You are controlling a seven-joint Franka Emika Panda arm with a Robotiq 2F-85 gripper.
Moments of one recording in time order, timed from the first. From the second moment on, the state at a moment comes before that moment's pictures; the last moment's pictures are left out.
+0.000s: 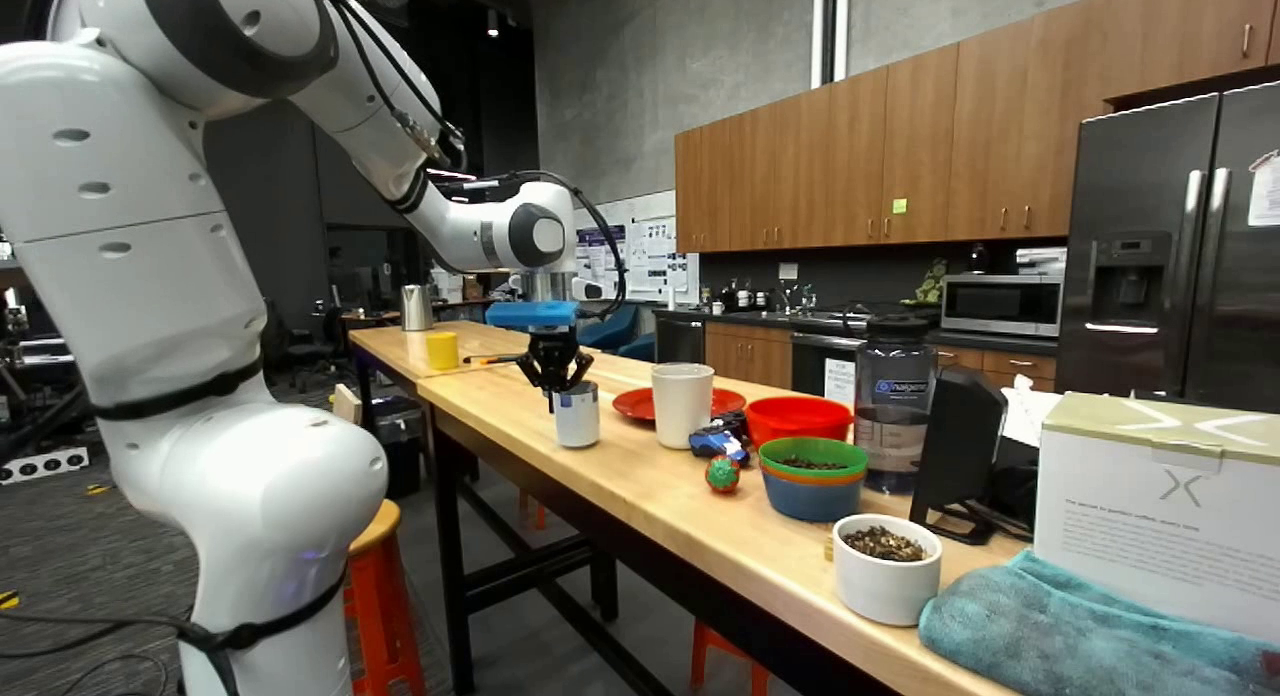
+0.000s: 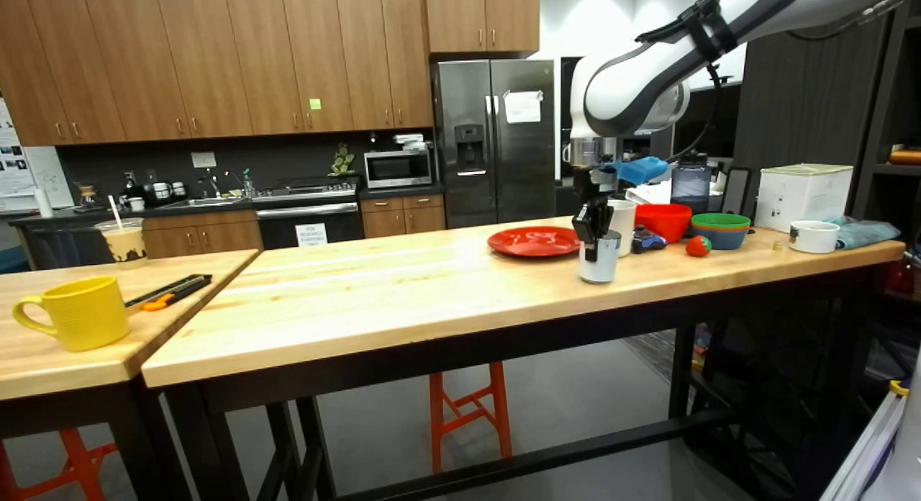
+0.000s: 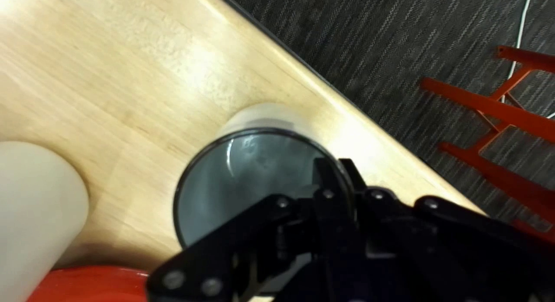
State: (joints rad) arm 0.06 -0.26 0.05 -2.35 0.02 2.12 -0.16
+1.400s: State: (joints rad) arm 0.05 0.03 0.03 -2.05 0.00 2.13 -0.59
